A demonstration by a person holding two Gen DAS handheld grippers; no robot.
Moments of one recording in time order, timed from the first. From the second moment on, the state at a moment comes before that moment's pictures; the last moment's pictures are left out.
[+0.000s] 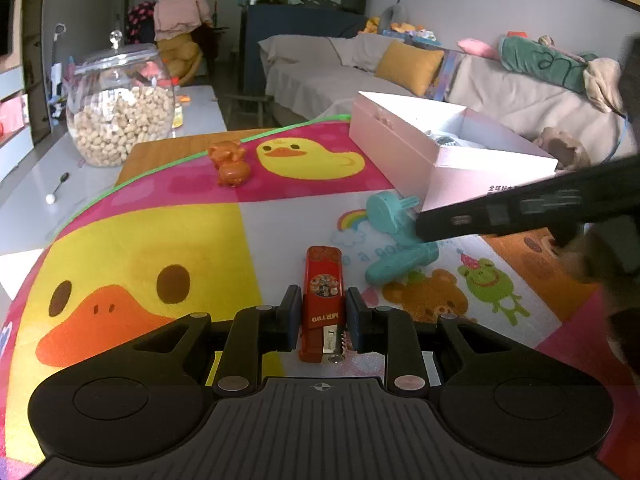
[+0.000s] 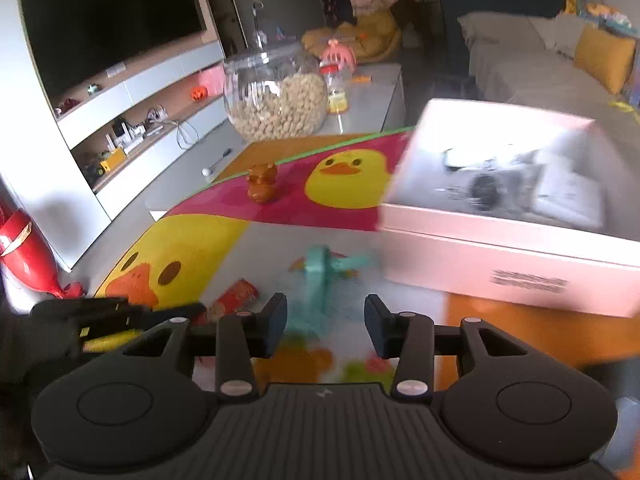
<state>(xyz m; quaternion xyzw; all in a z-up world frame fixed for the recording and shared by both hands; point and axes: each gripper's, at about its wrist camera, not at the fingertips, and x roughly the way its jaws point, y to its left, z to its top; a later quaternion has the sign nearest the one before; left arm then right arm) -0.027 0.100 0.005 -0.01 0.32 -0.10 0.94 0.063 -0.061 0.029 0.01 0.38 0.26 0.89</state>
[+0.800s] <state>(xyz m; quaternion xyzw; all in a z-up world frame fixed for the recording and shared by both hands) -0.029 0.087 0.006 0.03 0.32 -0.08 0.94 0.044 -0.084 0.018 -0.04 0.37 0.25 0.89</state>
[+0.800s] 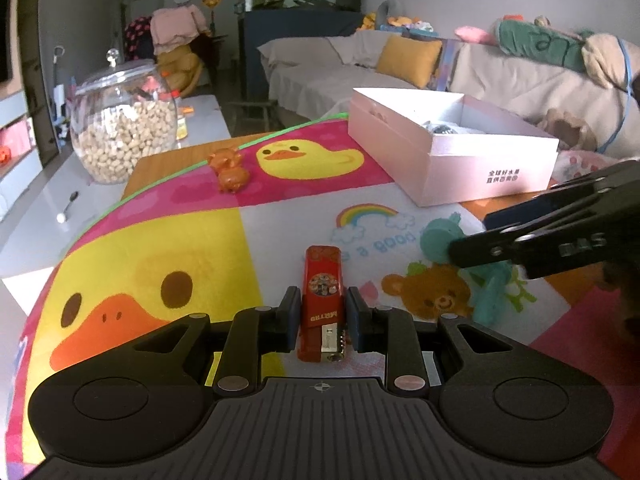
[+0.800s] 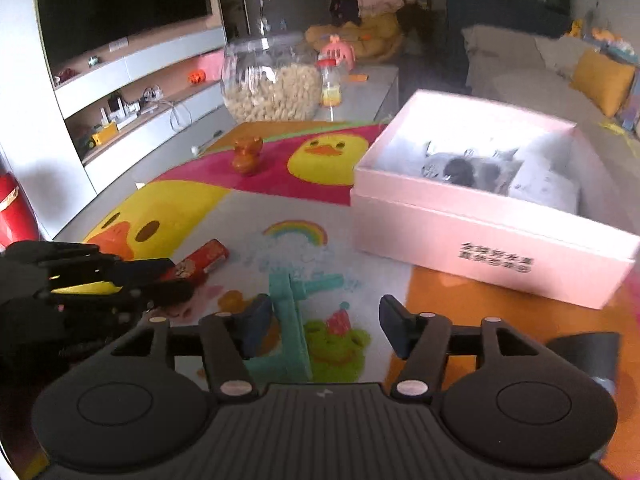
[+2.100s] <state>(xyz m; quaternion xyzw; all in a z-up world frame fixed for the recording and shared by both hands) -0.053 0.044 0.066 0.02 0.27 -0.16 0.95 -0.026 -0.189 0.115 0.02 0.24 0.22 0.95</state>
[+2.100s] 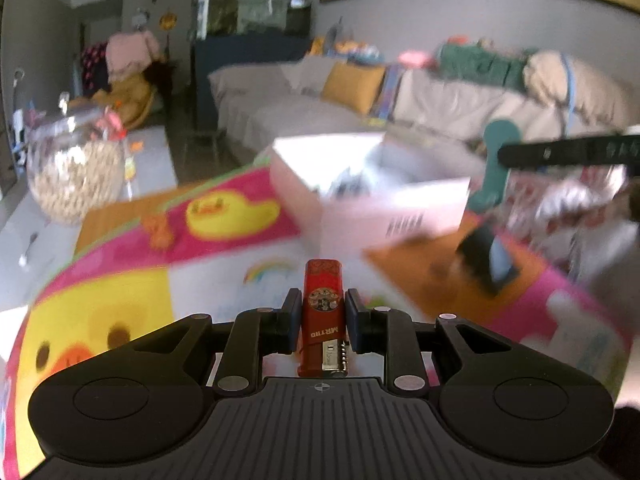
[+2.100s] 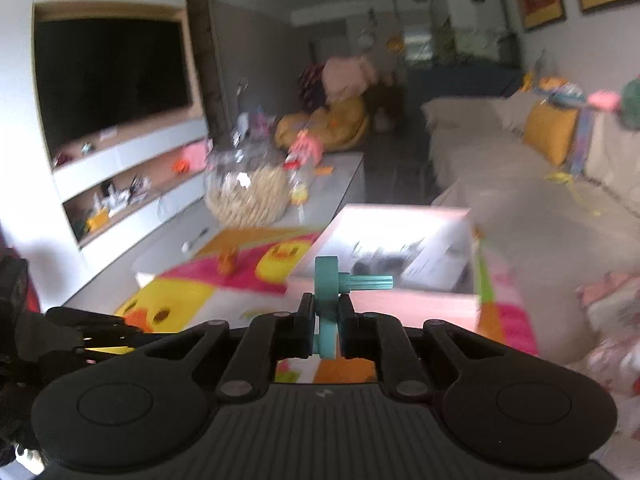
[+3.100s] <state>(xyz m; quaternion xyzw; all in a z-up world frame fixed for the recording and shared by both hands) 0.070 0.181 0.068 -0.17 0.25 0.10 0.95 0.007 -0.213 0.038 -0.02 0.31 0.12 0.94</state>
